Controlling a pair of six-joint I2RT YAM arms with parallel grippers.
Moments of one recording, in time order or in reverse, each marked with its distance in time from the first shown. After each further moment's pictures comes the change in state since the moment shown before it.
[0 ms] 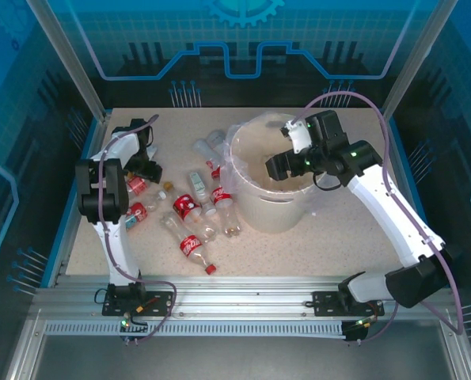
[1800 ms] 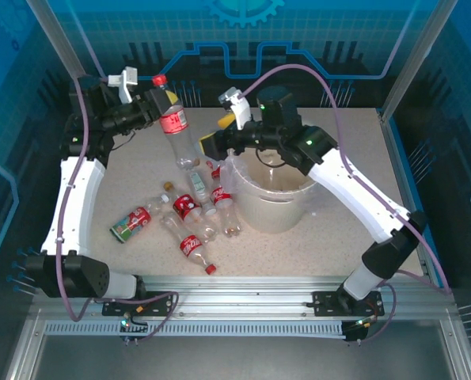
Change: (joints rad) left arm -0.054 -0.724 -0.055 0.546 1.032 -0.902; right arm 0.281 0.290 0.344 0.402 -0.170 0.068
